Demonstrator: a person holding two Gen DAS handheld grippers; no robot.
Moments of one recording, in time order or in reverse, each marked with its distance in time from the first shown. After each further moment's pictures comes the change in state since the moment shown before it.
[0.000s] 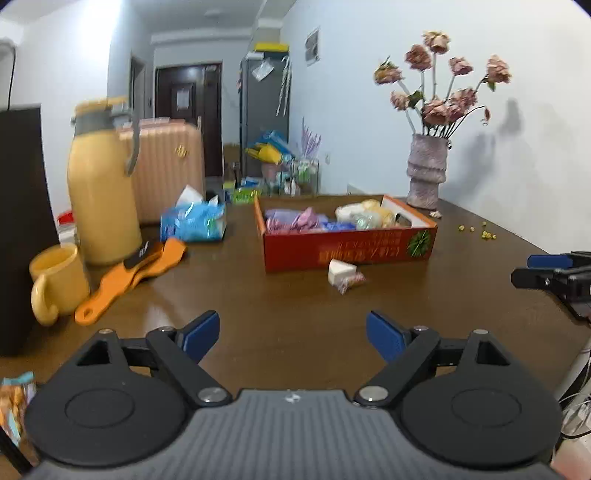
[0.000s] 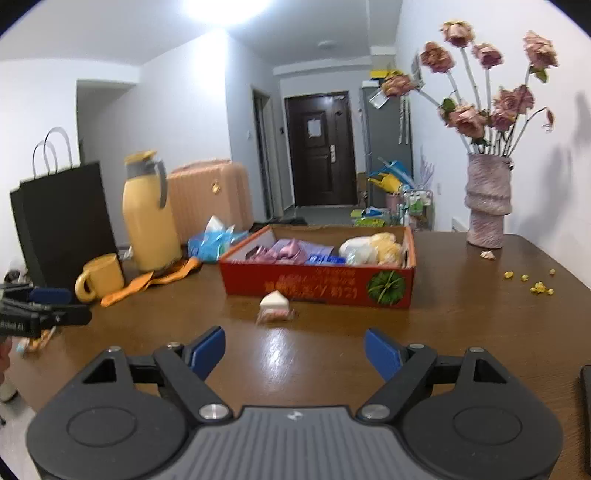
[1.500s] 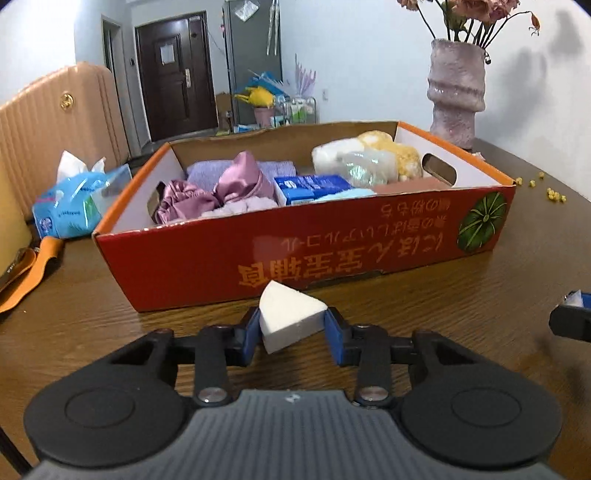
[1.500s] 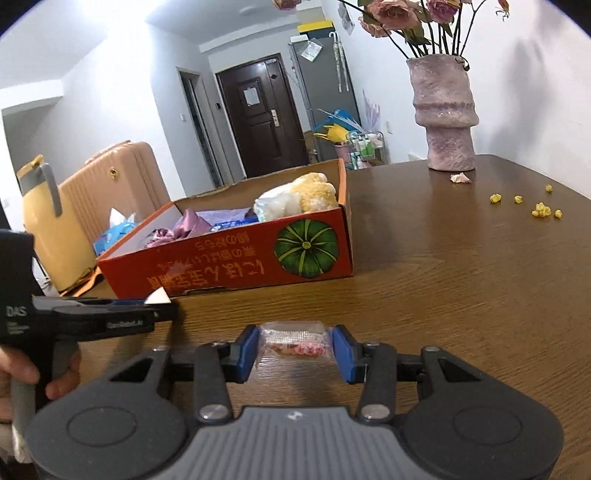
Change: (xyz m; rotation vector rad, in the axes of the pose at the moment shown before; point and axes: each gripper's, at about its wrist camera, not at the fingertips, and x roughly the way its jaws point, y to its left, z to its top) left arm 0.274 -0.090 0.036 0.078 0.173 0.050; right arm 0.134 -0.108 -0.015 0.227 0.097 -0.086
